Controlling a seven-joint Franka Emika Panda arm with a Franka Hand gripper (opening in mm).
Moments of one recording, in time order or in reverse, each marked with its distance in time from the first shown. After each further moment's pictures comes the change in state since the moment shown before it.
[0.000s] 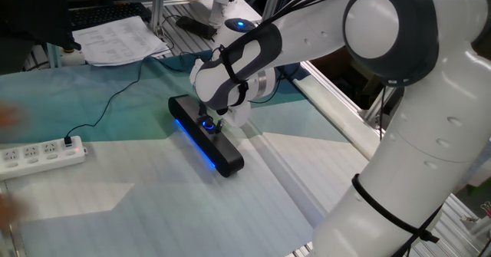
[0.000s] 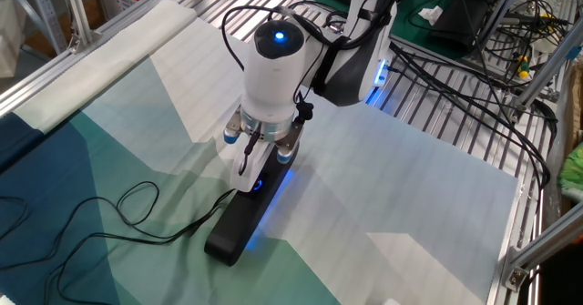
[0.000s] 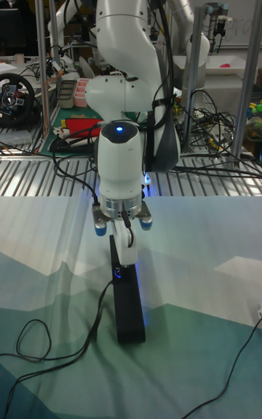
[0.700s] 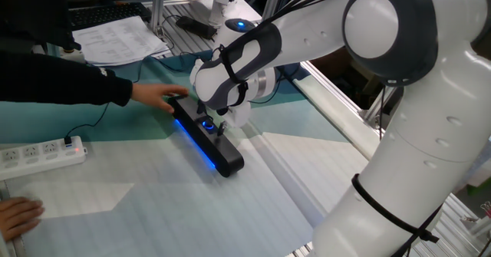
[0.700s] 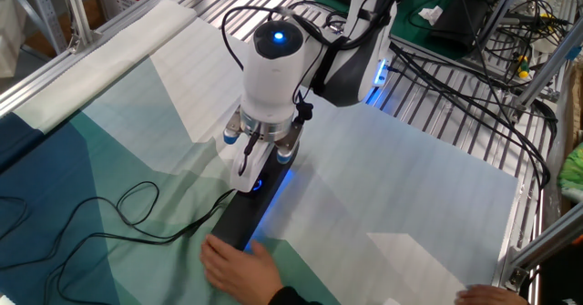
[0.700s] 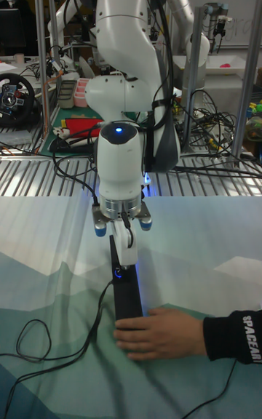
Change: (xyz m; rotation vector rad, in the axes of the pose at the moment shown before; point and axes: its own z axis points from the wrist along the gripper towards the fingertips) arm 0.000 0.000 0.001 0.009 0.006 0.004
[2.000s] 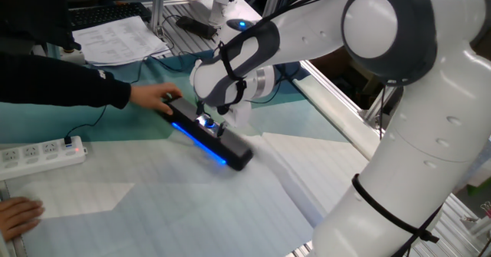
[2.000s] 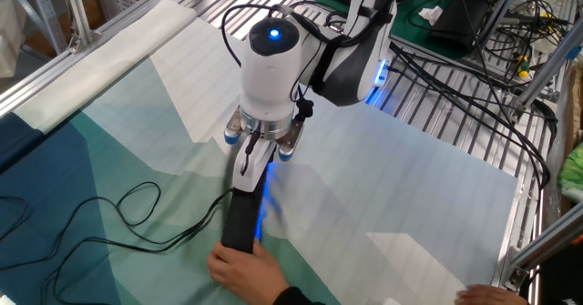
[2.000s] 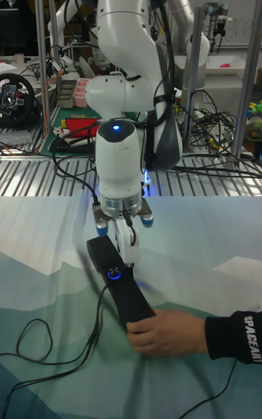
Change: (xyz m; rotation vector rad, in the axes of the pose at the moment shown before) arm 0.005 0.000 -0.005 0.010 0.037 -0.025
